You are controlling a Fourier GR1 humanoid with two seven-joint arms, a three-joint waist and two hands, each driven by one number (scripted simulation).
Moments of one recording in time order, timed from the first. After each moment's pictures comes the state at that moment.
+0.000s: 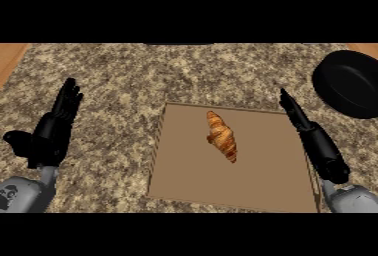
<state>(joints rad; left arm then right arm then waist) -0.20 0.54 -0.29 -1.48 0.39 0.39 -0.08 -0.15 -0.46 0.31 -1.56 -0.10 -0.13 -0.13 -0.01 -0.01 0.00</state>
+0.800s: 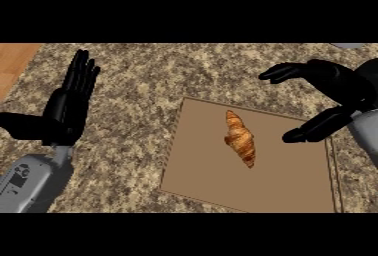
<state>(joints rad) -0.35 0.45 -0.27 -1.52 0.44 0.37 -0.08 -0.64 -0.61 0.28 -1.28 -0.18 0.51 -0.59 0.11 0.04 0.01</state>
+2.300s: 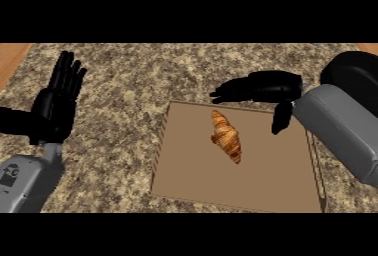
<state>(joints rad) -0.32 0.43 -0.17 -1.48 0.41 0.33 -0.04 -0.94 -0.53 0.71 -0.89 0.46 0.36 -0.83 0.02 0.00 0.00</state>
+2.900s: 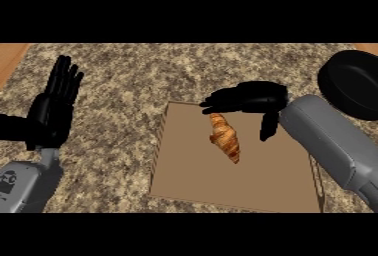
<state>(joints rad) -0.28 0.40 -0.12 -1.51 0.37 0.30 -0.03 -0.89 -0.44 0.68 -0.87 0.55 0.31 -0.87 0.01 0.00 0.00</state>
